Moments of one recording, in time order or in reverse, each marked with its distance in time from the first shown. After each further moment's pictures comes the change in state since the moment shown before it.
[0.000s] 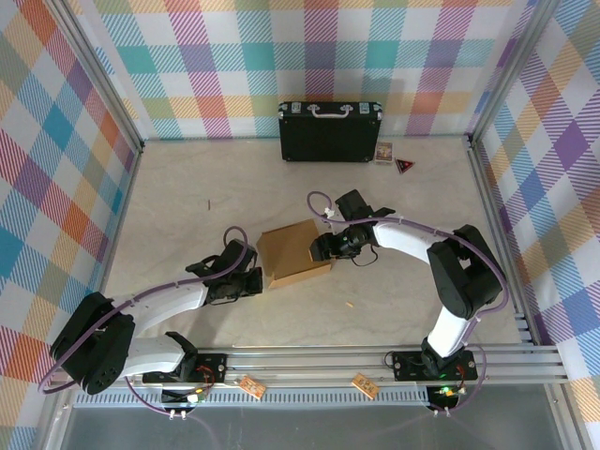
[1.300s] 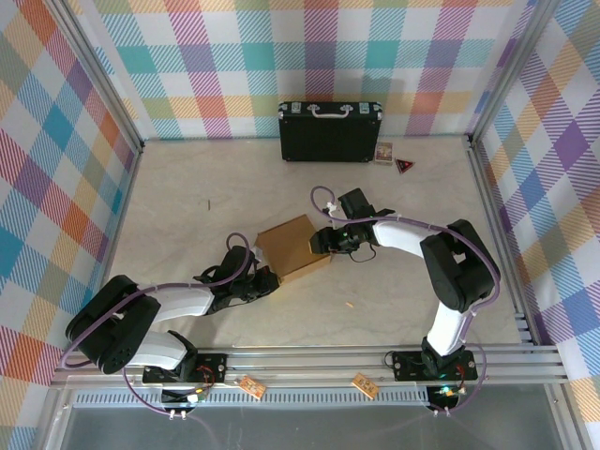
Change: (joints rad) left arm -0.010 0.134 -0.162 0.550 0.220 -0.244; right arm -0.027 0.058 -0.016 0.163 -0.050 0.058
